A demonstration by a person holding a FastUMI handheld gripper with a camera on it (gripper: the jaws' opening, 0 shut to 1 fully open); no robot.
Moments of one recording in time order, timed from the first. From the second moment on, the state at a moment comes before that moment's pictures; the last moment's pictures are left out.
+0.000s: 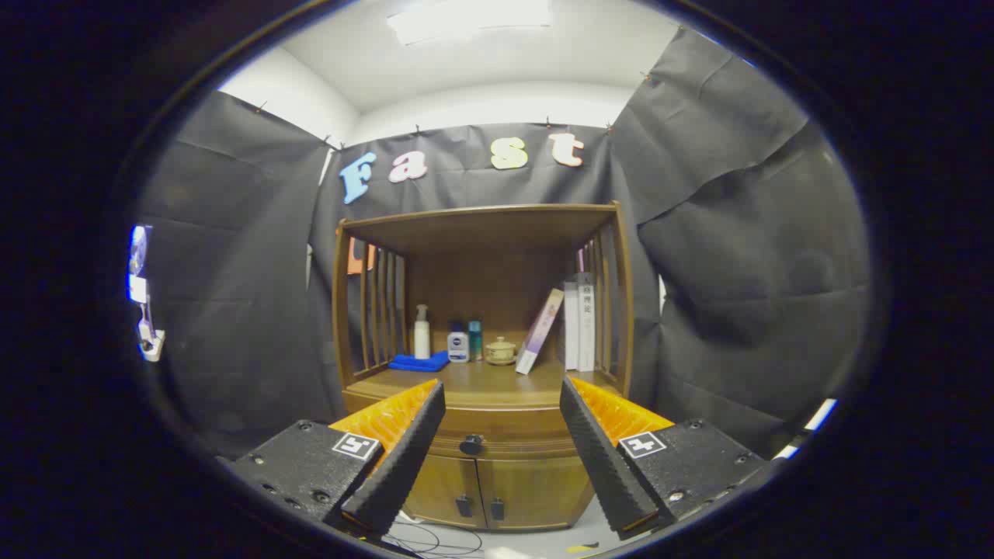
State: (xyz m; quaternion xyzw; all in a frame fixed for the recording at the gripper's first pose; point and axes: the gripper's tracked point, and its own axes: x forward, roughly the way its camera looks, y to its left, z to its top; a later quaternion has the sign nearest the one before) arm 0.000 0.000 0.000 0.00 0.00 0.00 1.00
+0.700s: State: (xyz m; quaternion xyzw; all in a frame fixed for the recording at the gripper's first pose) arm -0.007 0.012 -0.001 -0.01 -0.01 0.00 1.00
